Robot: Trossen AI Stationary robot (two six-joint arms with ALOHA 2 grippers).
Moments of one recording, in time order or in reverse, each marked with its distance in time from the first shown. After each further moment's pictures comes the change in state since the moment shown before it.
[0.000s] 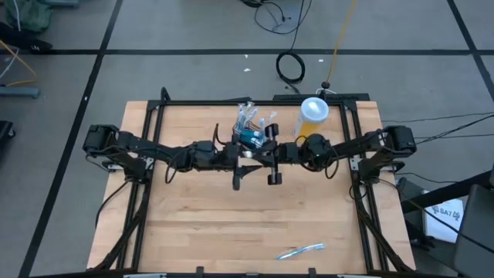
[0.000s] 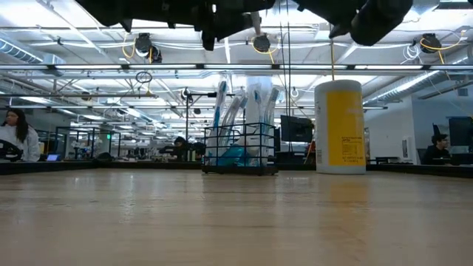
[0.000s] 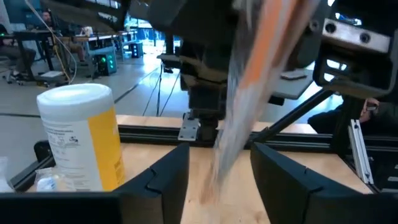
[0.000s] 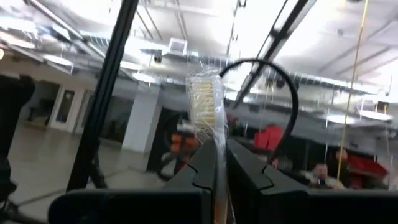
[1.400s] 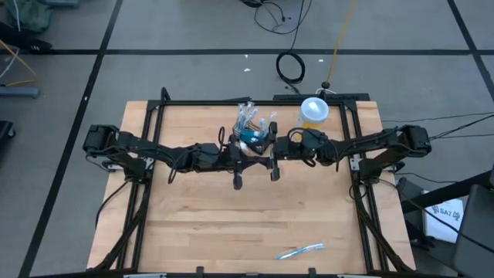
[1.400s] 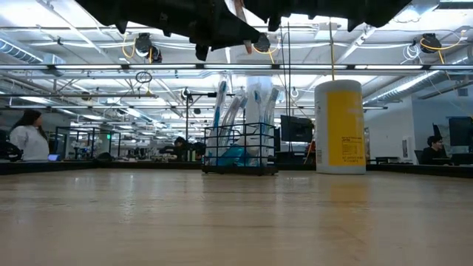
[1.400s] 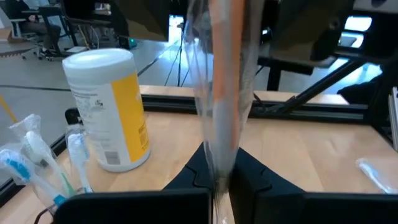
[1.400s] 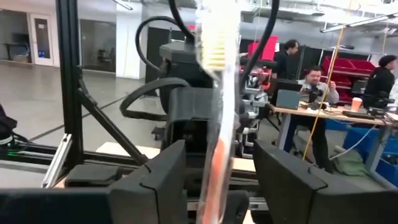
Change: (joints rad) left arm 0.001 0.000 0.000 -0.125 -0.101 0.006; right arm -0.025 -0.164 0.013 -0.563 0.085 0.068
